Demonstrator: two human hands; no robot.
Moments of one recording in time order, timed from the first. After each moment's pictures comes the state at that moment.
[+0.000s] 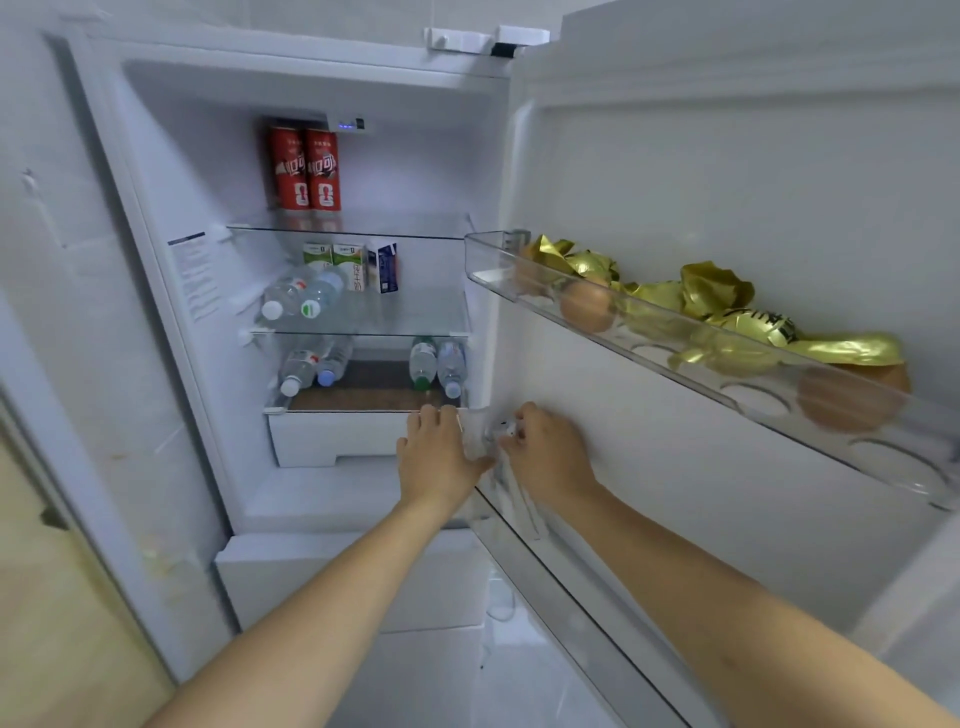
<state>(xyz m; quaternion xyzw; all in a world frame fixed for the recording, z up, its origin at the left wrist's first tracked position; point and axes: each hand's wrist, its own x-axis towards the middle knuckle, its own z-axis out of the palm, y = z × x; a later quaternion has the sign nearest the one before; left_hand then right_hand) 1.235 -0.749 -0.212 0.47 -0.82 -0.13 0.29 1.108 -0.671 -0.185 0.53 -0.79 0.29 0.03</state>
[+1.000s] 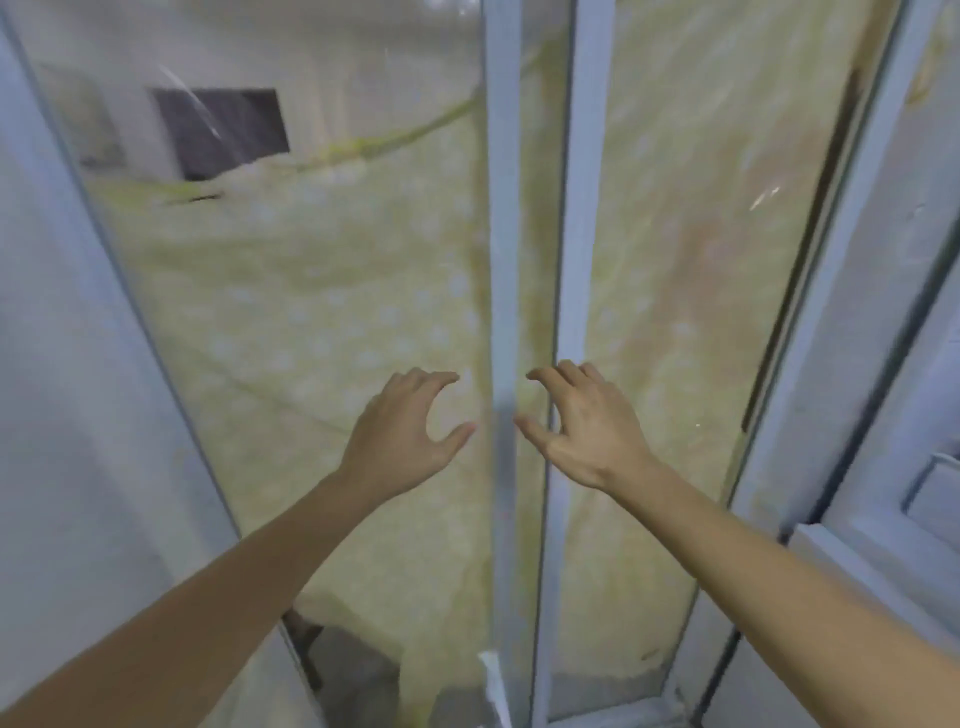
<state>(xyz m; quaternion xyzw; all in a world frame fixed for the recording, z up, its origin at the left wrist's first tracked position) 1.731 -0.307 -0.121 0.82 -0.47 0.19 0.26 1.575 -0.490 -0.108 0.95 -0.16 0.26 -0.04</state>
